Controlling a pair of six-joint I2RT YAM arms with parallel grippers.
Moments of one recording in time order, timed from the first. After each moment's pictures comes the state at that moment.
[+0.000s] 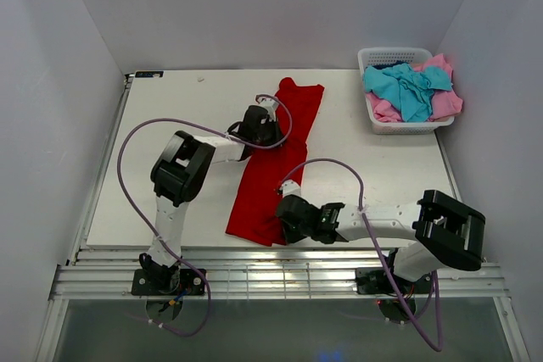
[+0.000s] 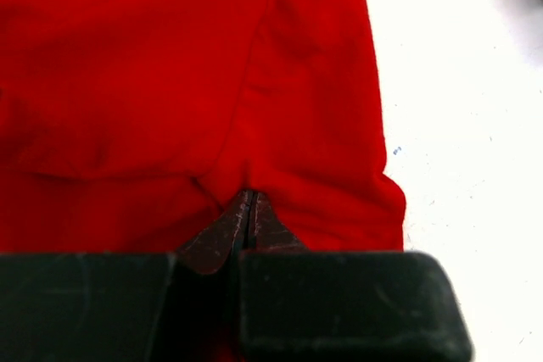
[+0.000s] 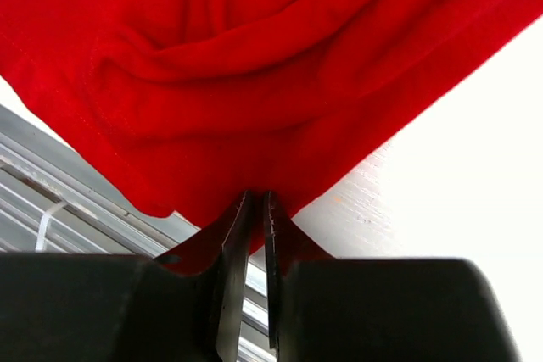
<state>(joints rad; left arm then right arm) -0.55 2.15 1.31 0.28 0.17 -0.43 1.22 1.46 0.67 -0.17 0.18 0.69</state>
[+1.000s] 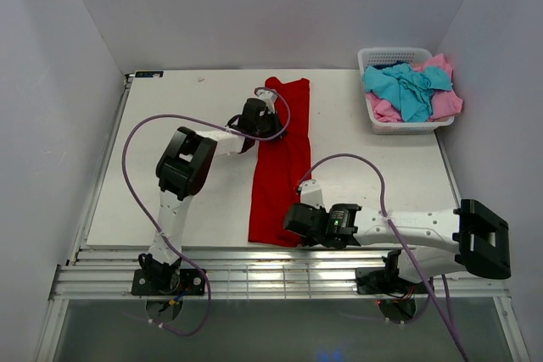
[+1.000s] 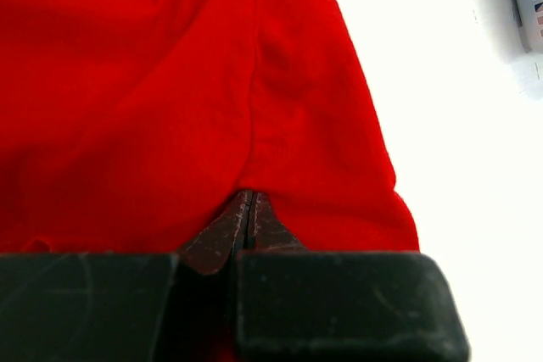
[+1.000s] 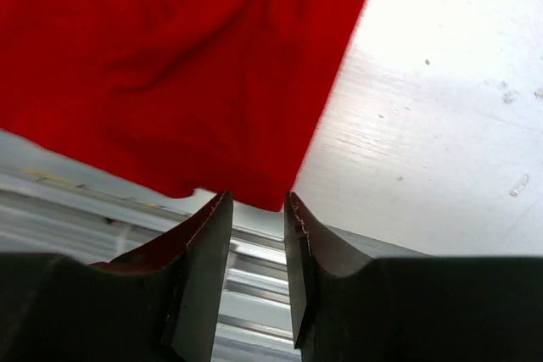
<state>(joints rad) -0.50 2.24 1.44 0.28 0.23 -0.45 1.32 1.30 0.75 -0.68 0.44 0.91</state>
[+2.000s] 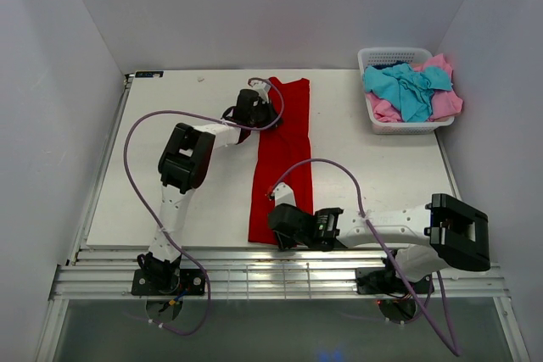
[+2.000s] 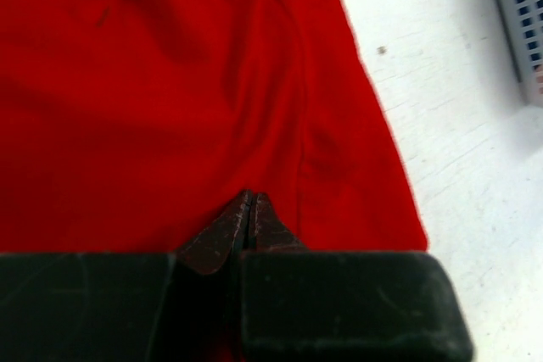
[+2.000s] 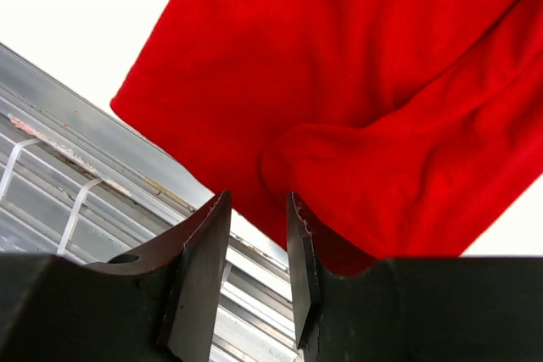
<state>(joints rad) -0.44 2.33 1.59 0.28 0.29 -0.45 1.35 1.41 0.76 -0.30 0.32 0.70</state>
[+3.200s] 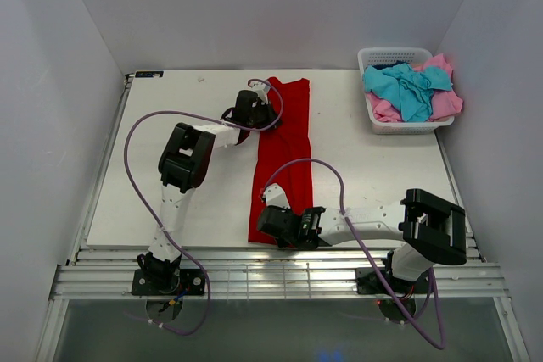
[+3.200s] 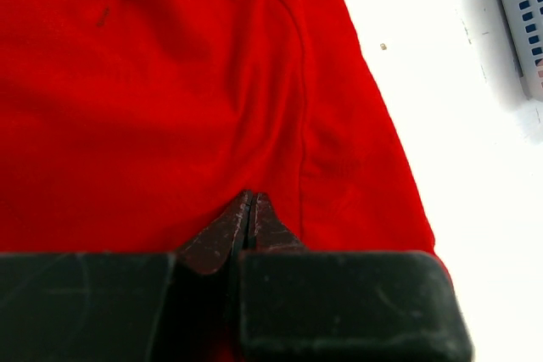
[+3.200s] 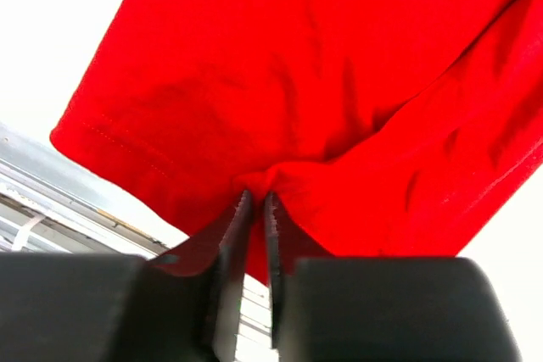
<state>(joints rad) -0.43 2.35 1.58 0.29 0.31 -0.44 1.36 1.57 0.85 -0.35 0.40 0.67</state>
